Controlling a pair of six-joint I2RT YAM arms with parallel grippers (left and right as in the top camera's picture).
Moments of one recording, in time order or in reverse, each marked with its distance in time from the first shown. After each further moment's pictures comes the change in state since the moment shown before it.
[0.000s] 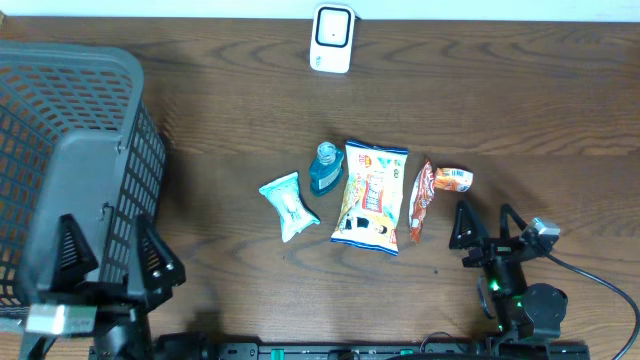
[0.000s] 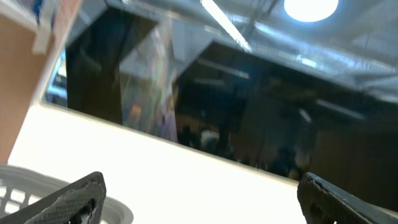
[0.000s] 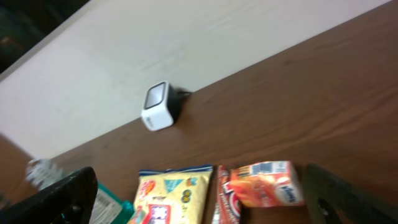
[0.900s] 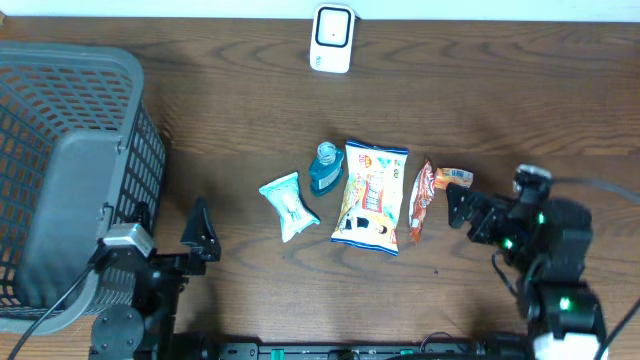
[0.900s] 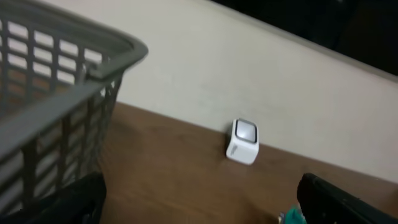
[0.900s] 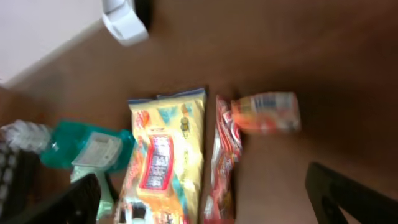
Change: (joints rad) left arm 0.000 0.053 -0.159 -0.307 0.146 0.032; right arm 0.000 0.737 0.602 -0.476 -0.107 -0.142
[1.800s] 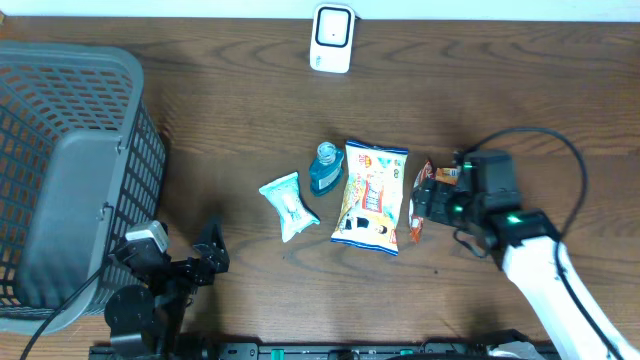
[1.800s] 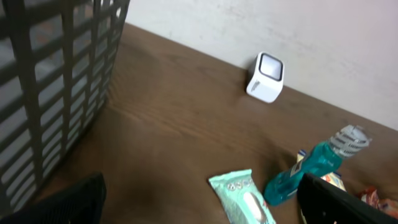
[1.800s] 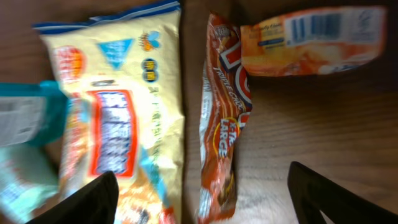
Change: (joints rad) left arm 0.000 0.000 -0.019 -0.260 0.011 0.000; right arm 0.286 0.496 0.113 0.005 0.218 0.111
